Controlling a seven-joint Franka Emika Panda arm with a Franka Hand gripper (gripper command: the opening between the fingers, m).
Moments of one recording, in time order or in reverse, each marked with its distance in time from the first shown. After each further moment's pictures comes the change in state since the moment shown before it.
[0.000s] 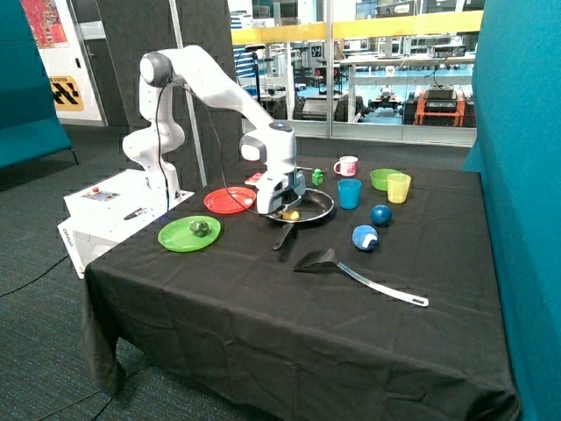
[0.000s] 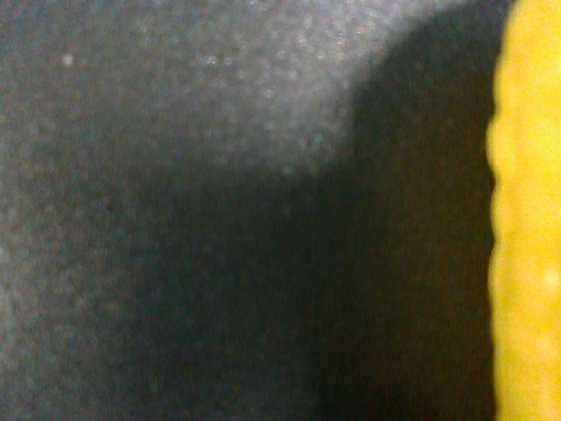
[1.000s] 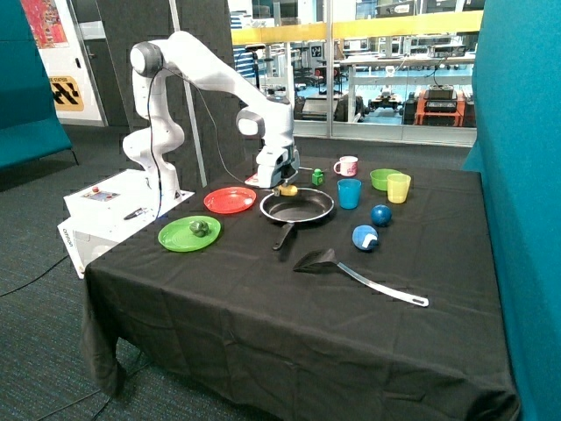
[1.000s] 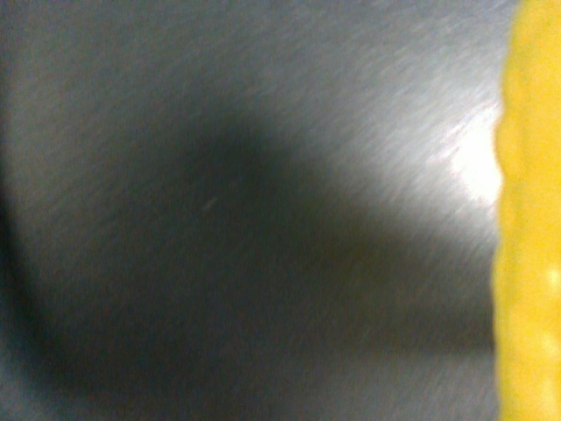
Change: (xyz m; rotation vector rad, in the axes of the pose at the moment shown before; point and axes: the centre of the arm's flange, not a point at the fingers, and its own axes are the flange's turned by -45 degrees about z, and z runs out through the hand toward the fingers) arm -0.032 -0.033 -0.070 0.001 -0.004 -0.172
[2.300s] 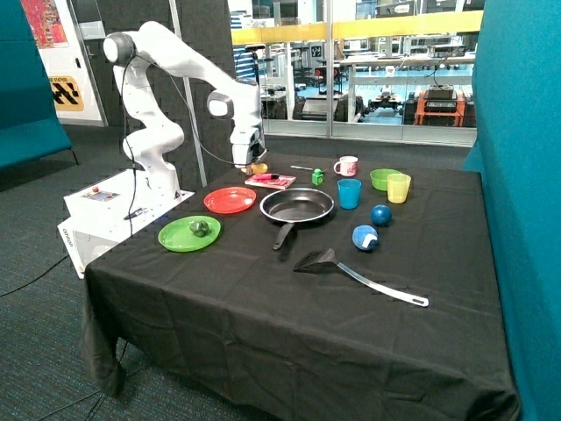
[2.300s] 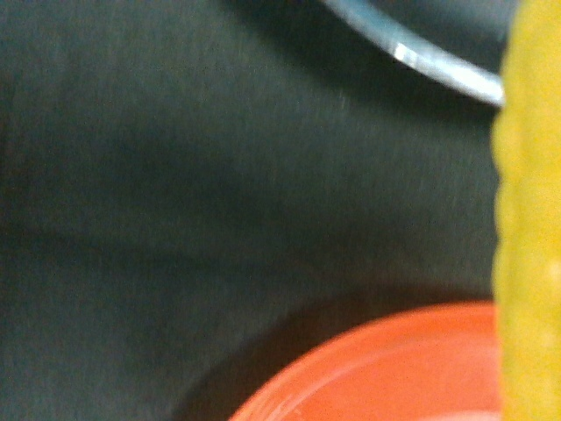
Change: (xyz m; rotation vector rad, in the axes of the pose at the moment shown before) arm -0.131 -0.031 -0.034 -0.006 -0.003 -0.234
